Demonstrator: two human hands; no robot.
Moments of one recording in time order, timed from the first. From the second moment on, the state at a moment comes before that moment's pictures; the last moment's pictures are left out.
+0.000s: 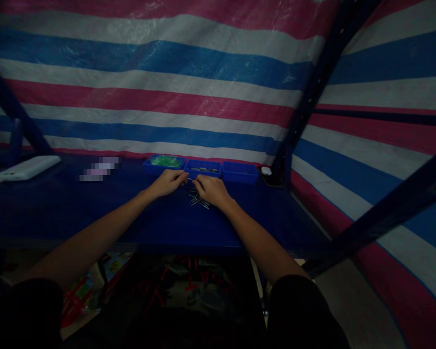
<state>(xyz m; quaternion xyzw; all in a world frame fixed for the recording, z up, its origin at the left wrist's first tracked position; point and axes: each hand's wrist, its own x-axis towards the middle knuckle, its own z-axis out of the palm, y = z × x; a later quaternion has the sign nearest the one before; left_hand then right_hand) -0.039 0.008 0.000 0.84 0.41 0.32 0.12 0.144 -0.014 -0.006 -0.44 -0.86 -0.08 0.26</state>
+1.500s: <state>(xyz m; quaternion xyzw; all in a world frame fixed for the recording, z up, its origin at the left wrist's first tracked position) -0.036 0.018 -0.013 0.86 0.42 0.27 0.10 0.162 -0.002 0.001 -0.53 -0.77 -0.14 0.32</state>
